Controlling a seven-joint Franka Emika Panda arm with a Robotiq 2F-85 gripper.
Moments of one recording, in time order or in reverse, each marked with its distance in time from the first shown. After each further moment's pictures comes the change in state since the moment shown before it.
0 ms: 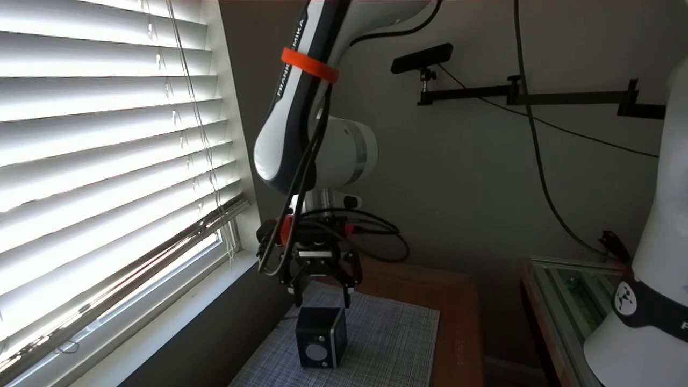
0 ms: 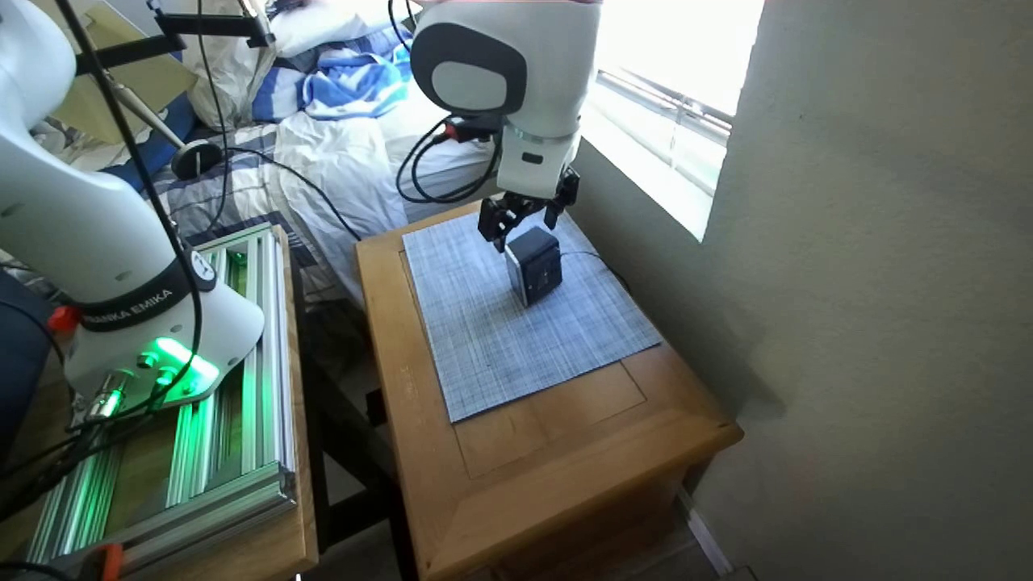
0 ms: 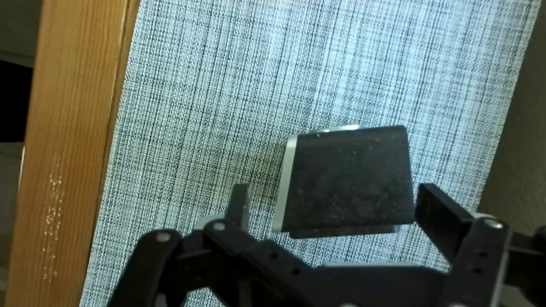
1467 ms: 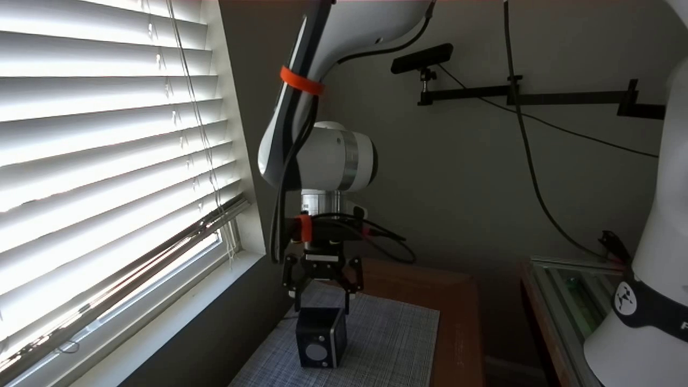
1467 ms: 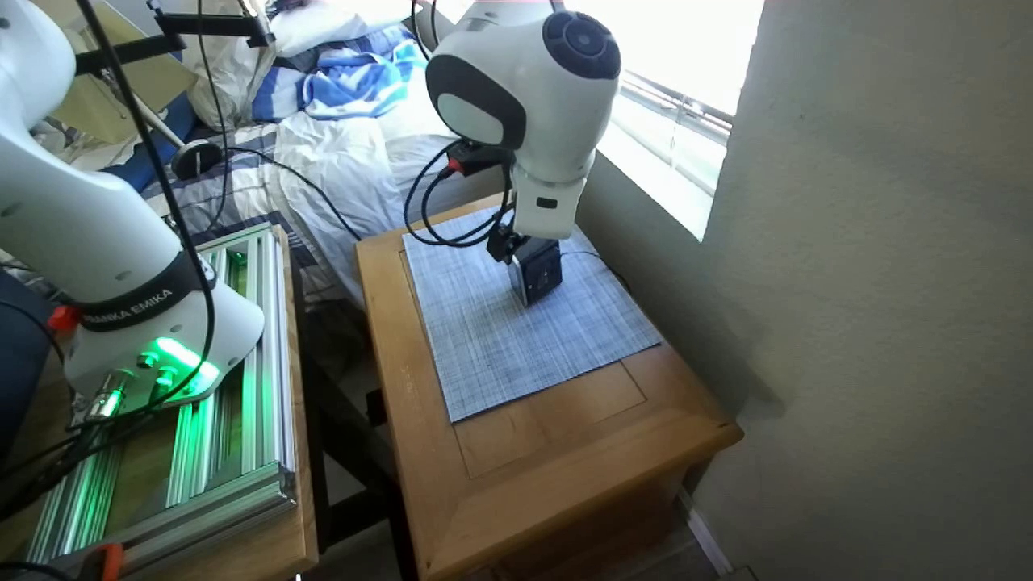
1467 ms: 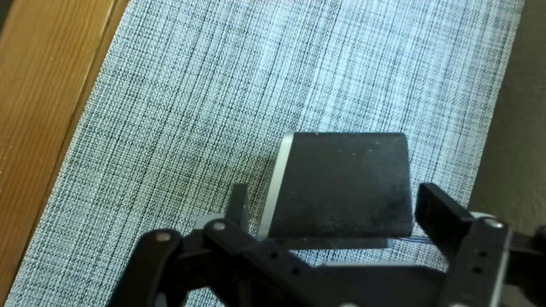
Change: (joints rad) arm 0.002 0.069 -0.054 0.046 0.321 -0.059 -0.450
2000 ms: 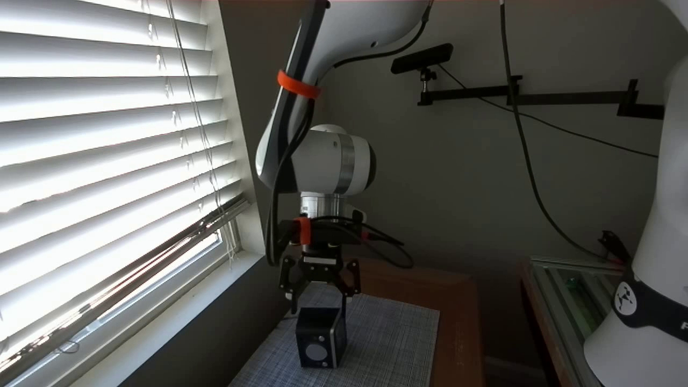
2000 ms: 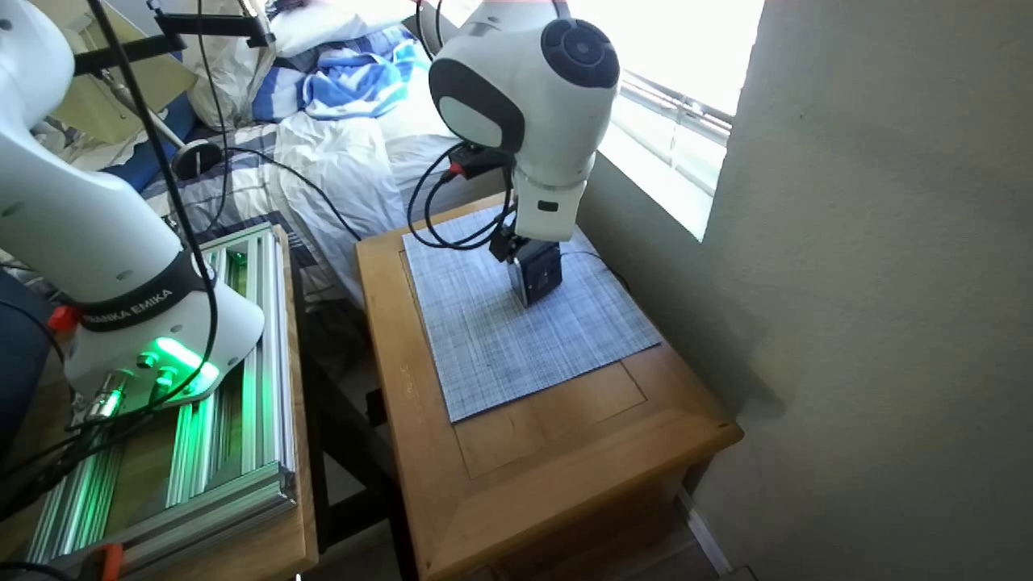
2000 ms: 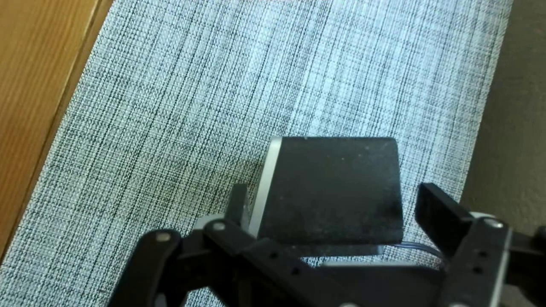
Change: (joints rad) arm 0.015 0.016 -0.006 0.011 0.057 0.007 -0.048
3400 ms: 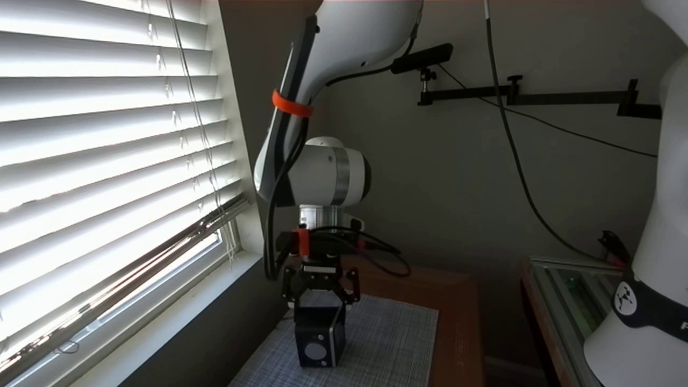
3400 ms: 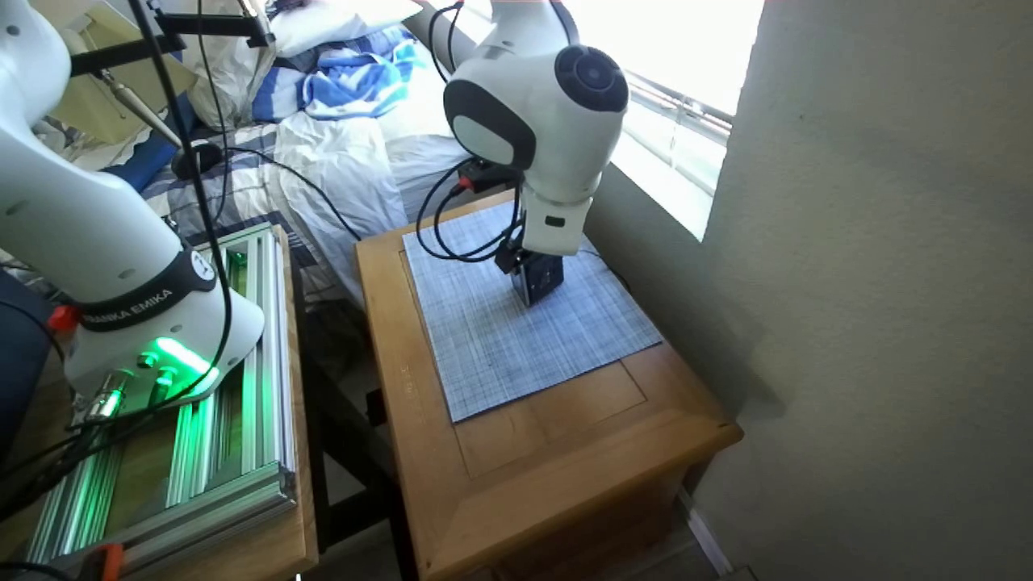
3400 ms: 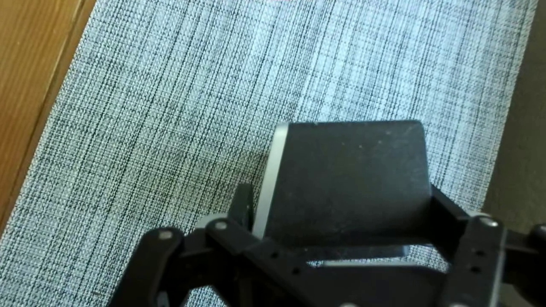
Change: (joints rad) arm 0.035 0.074 -0.037 0.049 0.005 -0.002 0.001
